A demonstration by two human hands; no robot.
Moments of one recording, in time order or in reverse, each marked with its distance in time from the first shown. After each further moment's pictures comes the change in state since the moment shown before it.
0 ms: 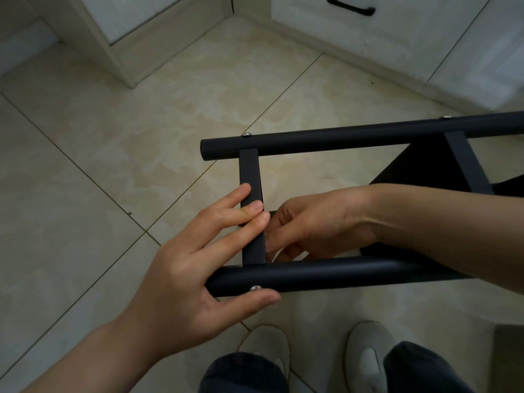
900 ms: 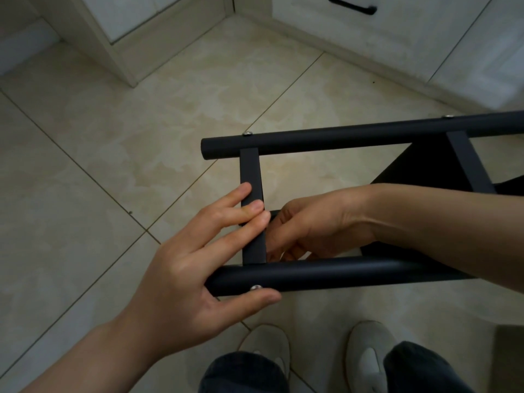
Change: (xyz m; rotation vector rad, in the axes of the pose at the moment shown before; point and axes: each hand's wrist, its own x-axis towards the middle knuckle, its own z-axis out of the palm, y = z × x) left_hand 0.001 0.000 0.000 -0.001 -0.004 -0.010; right_hand 0.002 -0.003 0.002 0.001 0.026 0.068
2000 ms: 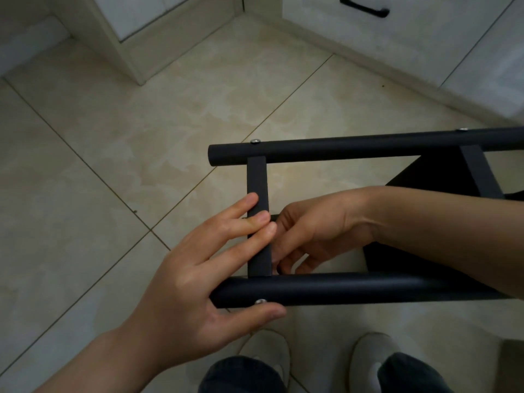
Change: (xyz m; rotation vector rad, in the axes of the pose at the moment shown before) left_hand -0.001 0.002 -0.001 0.027 -0.006 -0.018; right_hand 0.006 -0.007 -0.010 -0.038 -0.119 -0.024
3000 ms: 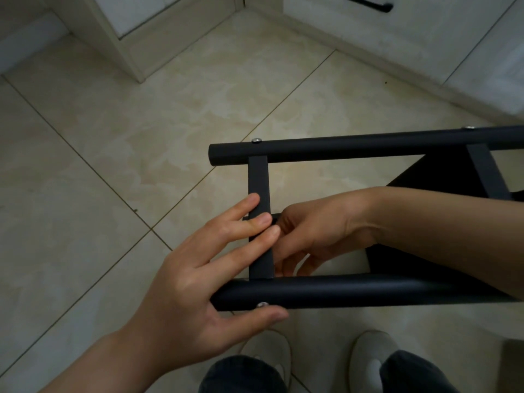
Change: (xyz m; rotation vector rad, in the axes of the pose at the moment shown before) left_hand 0.002 0.001 0.000 -0.007 0.003 0.000; right_hand 0.001 -0.001 0.002 -0.082 0.036 0.014
